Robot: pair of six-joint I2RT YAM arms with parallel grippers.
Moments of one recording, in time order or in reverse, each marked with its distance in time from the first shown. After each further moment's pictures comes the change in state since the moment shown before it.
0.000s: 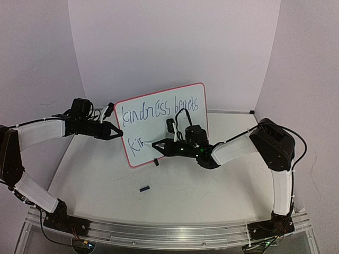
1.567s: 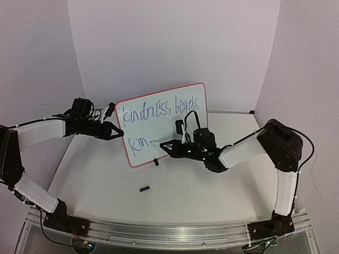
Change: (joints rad) left arm -0.012 -0.002 0.002 0.000 -0.009 0.001; right arm -0.013 -0.077 -0.139 0.057 0.068 0.017
